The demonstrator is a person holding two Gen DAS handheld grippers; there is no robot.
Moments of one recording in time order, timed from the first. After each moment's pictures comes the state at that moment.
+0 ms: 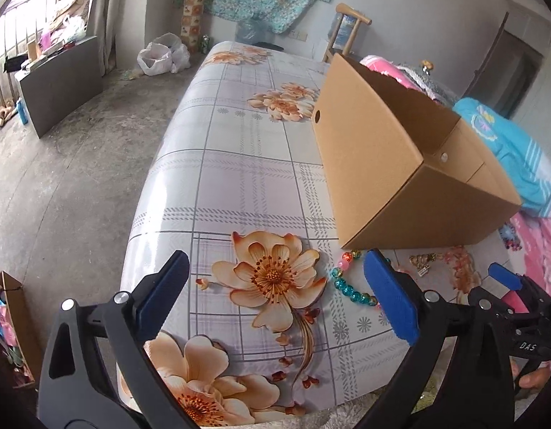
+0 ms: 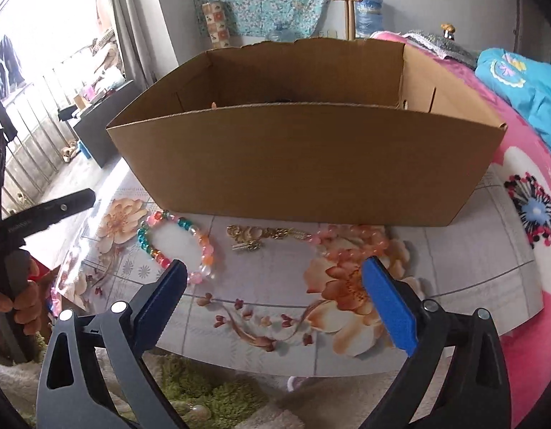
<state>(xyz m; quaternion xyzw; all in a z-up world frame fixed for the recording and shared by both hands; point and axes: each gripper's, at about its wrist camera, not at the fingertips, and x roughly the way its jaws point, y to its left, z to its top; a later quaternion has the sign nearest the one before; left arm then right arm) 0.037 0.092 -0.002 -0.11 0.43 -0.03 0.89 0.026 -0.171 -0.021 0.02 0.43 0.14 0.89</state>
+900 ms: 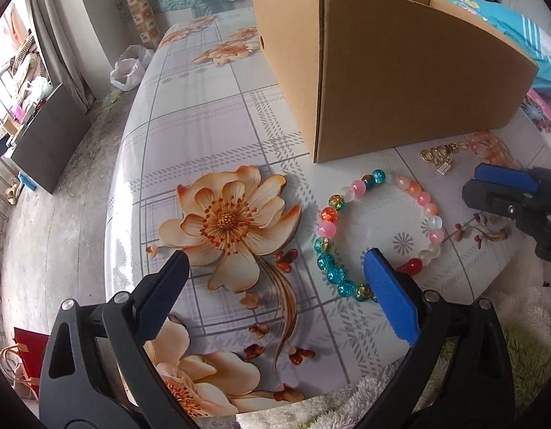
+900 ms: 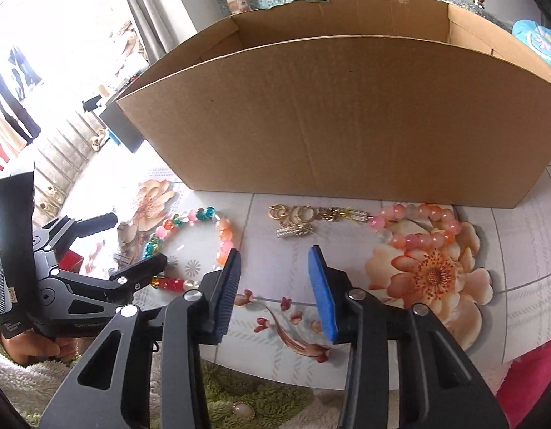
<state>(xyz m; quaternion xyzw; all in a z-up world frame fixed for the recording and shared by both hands) 0.029 0.033 -0.039 0.06 0.50 -0.05 0.86 0.044 -0.150 -0.044 0.05 0.48 0.21 0.85</state>
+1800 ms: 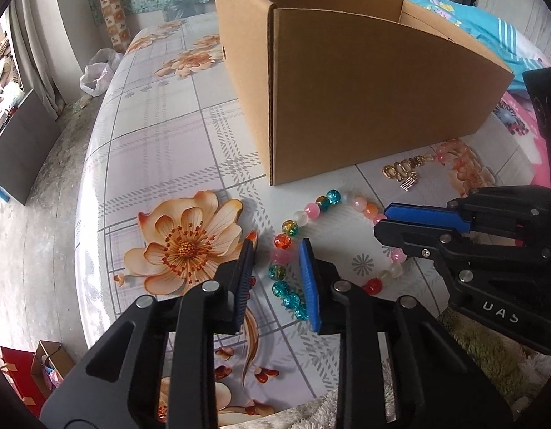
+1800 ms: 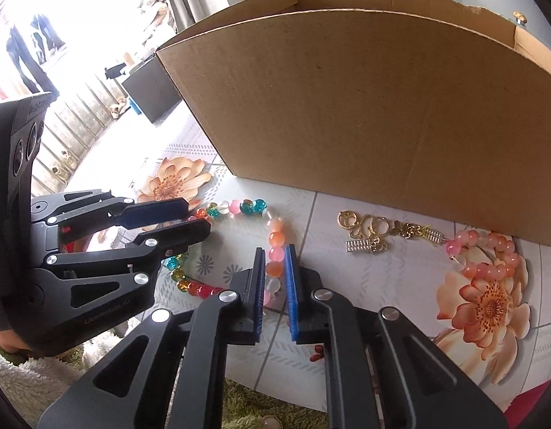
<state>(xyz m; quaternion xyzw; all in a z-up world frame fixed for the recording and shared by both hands) 0.039 0.021 -0.032 0.04 0.50 -0.12 0.86 0.060 -0.095 -0.049 0.00 0.49 0.26 0.83</state>
